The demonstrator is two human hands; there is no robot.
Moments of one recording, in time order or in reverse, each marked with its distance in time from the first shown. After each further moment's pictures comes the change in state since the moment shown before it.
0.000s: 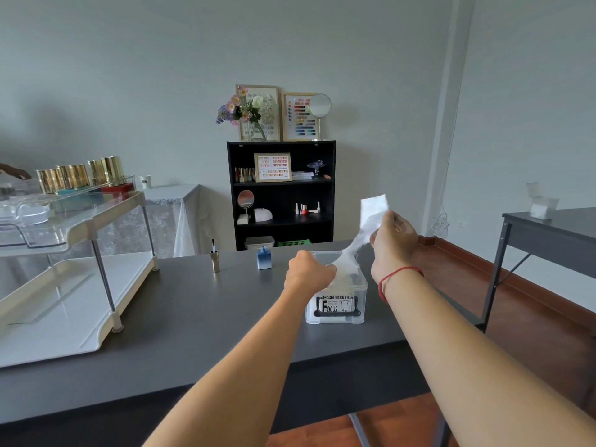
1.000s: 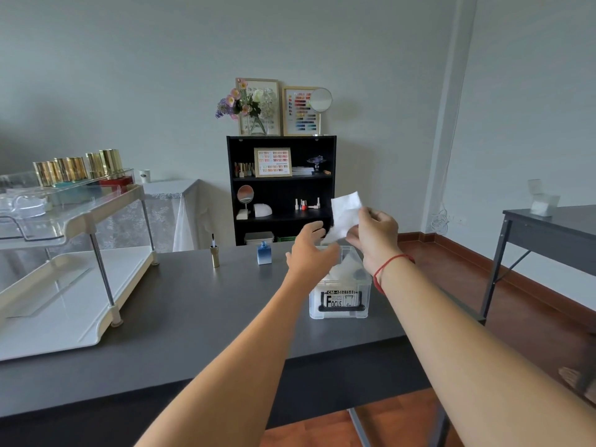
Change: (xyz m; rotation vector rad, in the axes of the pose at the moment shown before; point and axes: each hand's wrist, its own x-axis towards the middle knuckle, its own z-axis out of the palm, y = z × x) left_hand -0.017 0.006 -0.007 -0.333 0.014 0.291; right_hand -0.013 0.002 0.013 -0.141 -0.228 0.132
